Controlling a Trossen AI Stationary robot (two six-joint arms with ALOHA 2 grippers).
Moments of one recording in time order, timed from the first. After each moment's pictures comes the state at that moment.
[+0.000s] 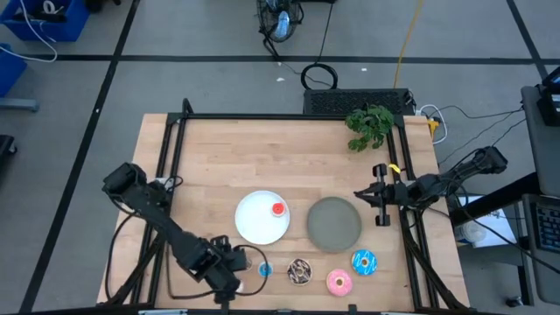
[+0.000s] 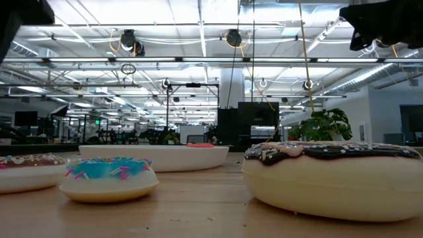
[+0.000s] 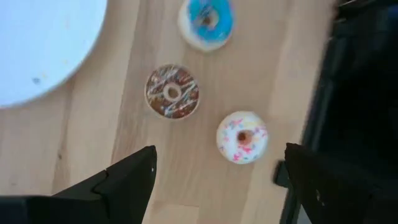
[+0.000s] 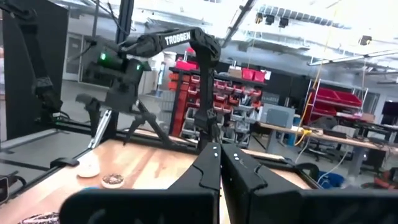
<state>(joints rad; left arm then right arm) -0.73 1.79 1.38 -0.87 -0.08 -0.96 0.42 0.30 0.04 0.50 0.37 -0.26</state>
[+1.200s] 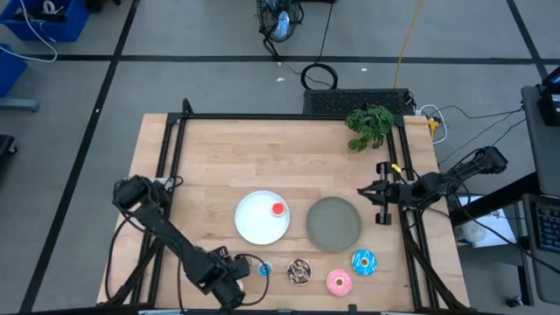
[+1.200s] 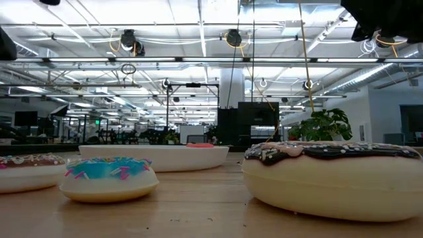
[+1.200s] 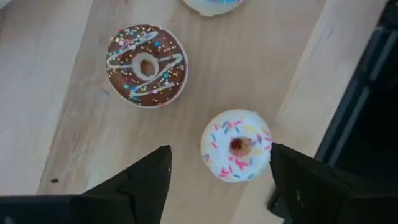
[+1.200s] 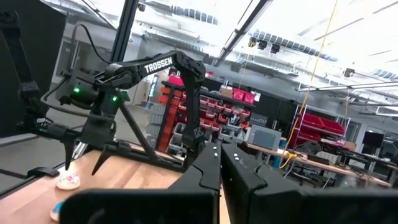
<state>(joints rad) -0.77 1.94 1.38 -0.78 -0.07 -1.14 0.43 0.29 0.04 0.58 0.37 -0.38</state>
